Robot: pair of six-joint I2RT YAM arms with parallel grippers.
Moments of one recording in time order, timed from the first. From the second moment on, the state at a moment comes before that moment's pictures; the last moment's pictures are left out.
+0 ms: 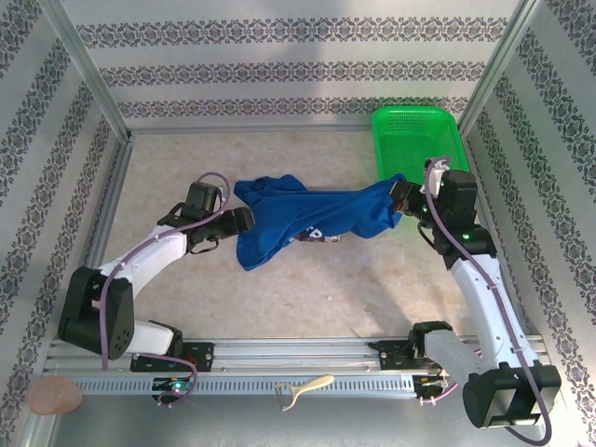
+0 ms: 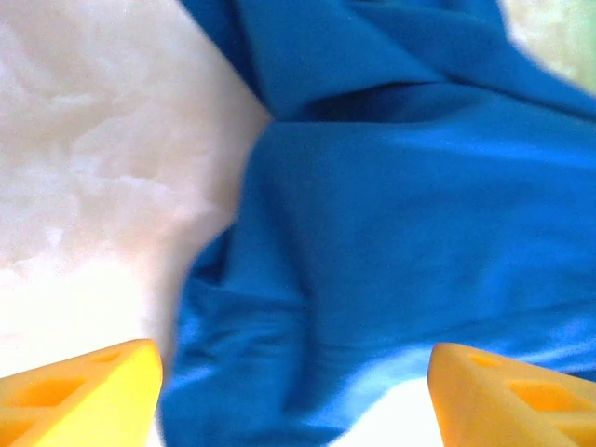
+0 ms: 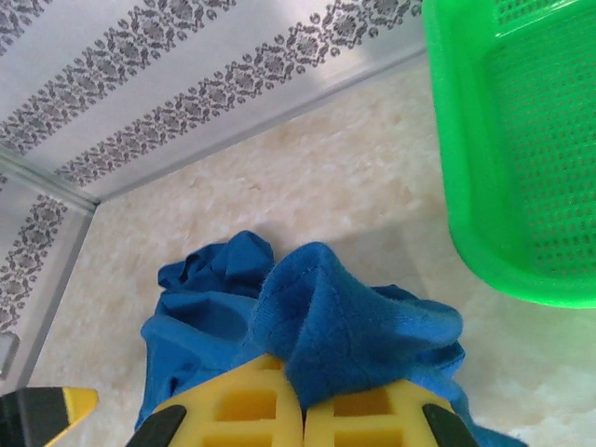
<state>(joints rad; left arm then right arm) -0.27 1.41 0.83 -0.33 0.23 -0.58 0.03 0.95 0.89 -0.41 -0.35 0.50</state>
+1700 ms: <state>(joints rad) 0.16 1.38 1.47 -0.46 0.57 -0.53 -0.19 1.11 1.17 -0.30 -0.65 0.71</state>
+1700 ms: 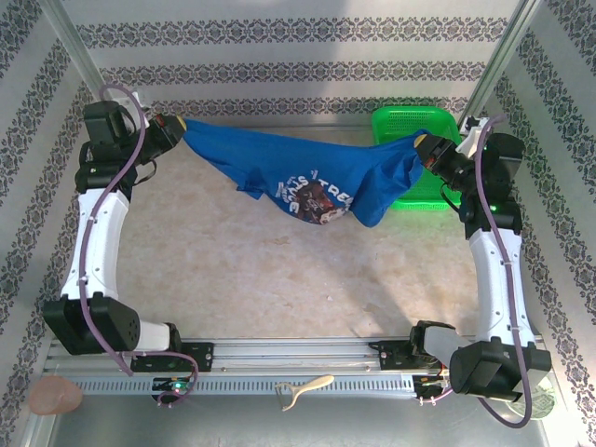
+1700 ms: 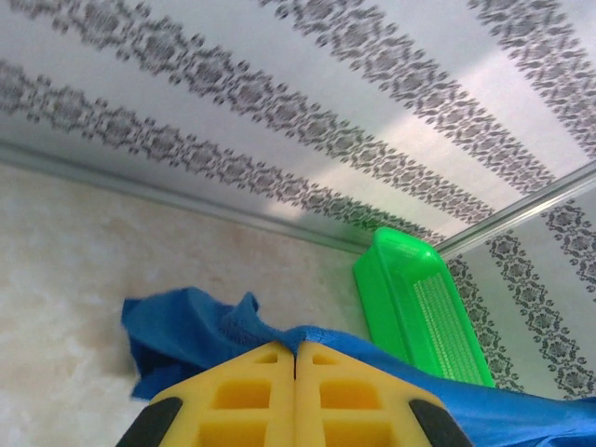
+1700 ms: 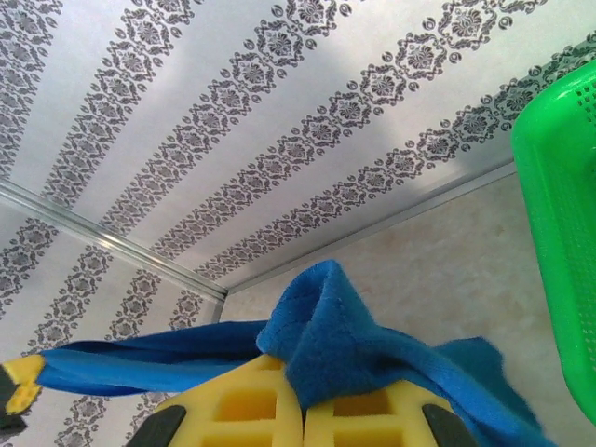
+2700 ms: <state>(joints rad) 0.23 1.33 1.46 -0.03 0.55 -0.95 -0.16 1.11 1.19 -0.09 -0.76 0.91</state>
